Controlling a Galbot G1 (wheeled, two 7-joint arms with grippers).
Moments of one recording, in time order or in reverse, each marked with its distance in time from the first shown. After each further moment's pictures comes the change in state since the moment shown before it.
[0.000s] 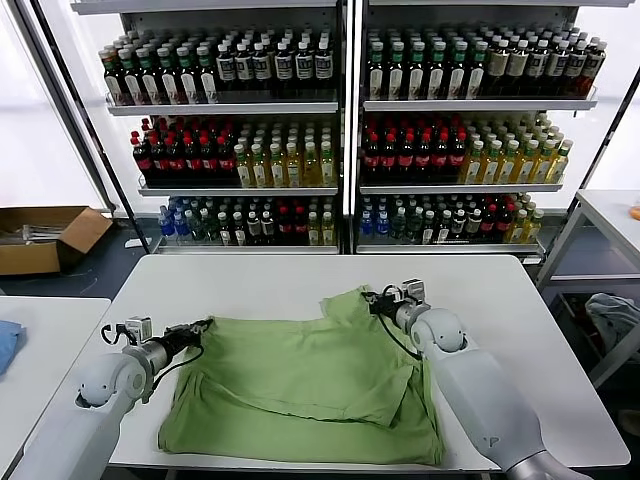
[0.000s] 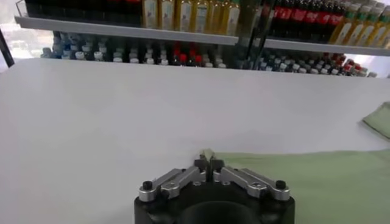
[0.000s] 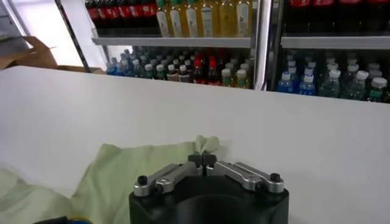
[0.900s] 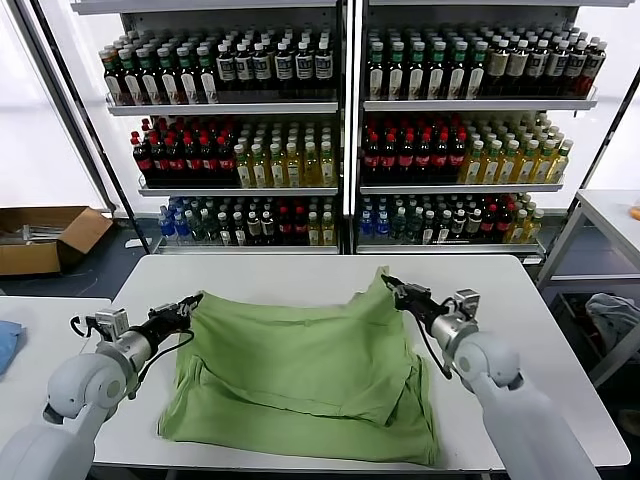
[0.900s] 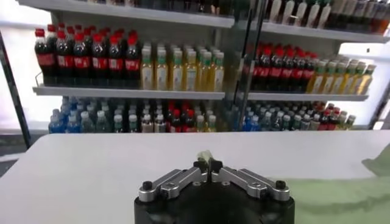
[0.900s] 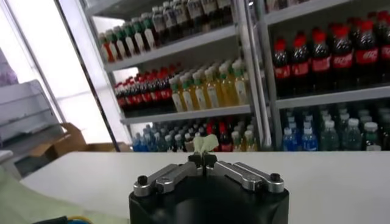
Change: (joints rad) left arm 0.196 0.032 -0.174 -0.366 -0.047 -0.019 -0.082; right arm -0.402 -0.134 0.315 0.548 0.186 0.098 0.014
